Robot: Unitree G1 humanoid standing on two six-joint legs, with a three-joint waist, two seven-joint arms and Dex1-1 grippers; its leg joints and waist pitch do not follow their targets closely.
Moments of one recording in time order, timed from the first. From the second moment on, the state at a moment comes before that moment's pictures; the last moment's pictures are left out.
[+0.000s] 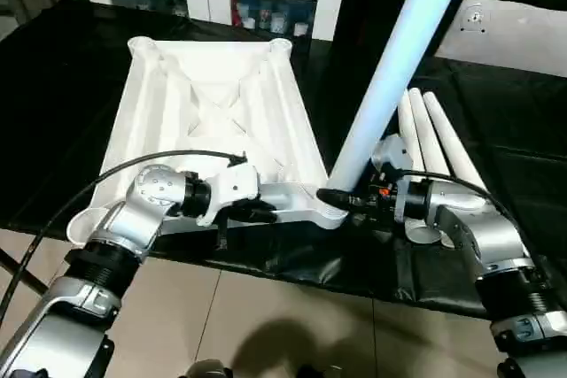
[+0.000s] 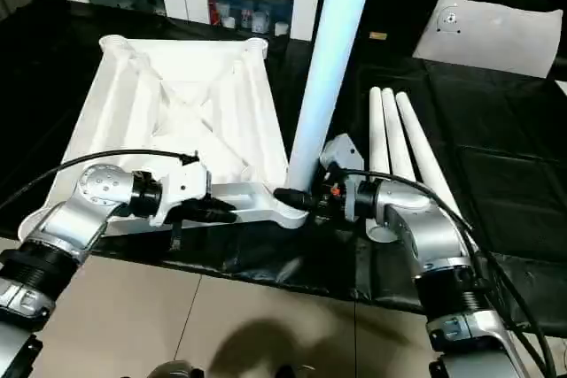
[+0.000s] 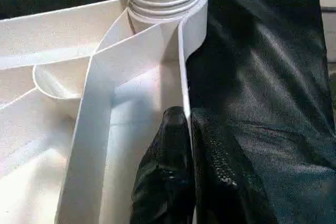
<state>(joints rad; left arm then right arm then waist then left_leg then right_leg) -0.60 0.44 -0.32 0.54 0.02 -0.06 -1.21 -0.48 -0.38 0.12 0.36 0.22 0.23 1.06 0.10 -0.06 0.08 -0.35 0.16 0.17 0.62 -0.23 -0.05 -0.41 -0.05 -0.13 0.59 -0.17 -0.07</state>
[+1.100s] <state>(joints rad) -0.60 0.42 -0.31 0.54 0.01 -0.02 -1.22 -0.39 -0.36 0.21 0.25 0.11 -0.08 1.04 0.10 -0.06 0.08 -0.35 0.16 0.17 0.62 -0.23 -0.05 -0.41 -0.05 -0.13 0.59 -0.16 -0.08</state>
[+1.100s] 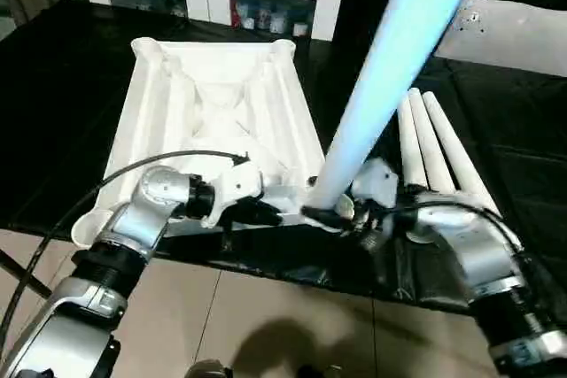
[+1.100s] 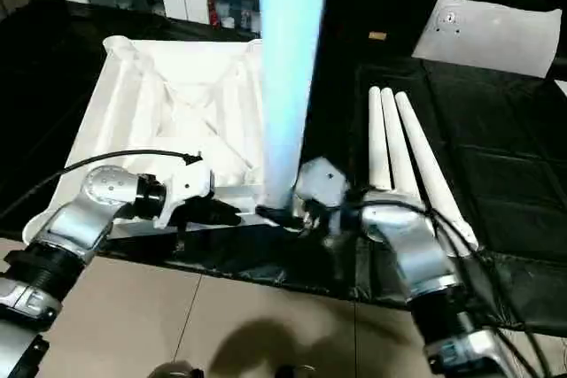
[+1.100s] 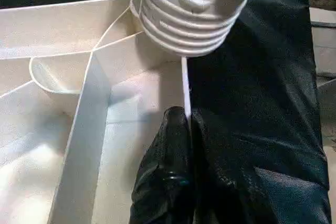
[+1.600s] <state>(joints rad) -0.60 0.42 -0.31 0.53 0.01 -0.01 -1.22 -0.42 -0.32 0.06 0.26 0.32 0.29 0.95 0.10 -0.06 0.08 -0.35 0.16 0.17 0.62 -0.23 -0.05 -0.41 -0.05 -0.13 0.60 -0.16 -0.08</state>
